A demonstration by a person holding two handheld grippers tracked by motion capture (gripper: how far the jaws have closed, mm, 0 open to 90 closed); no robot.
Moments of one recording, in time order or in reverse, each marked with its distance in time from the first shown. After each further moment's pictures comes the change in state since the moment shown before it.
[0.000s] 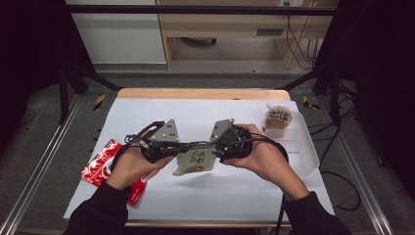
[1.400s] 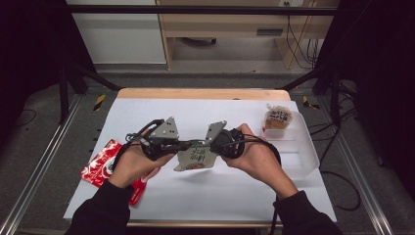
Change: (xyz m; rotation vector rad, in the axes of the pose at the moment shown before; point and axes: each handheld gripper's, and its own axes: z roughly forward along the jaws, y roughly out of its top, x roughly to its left) left arm 0.008 -0.005 0.006 -0.008 0.002 -0.046; right arm 0.005 0.006 0.014 0.010 0.019 -0.027
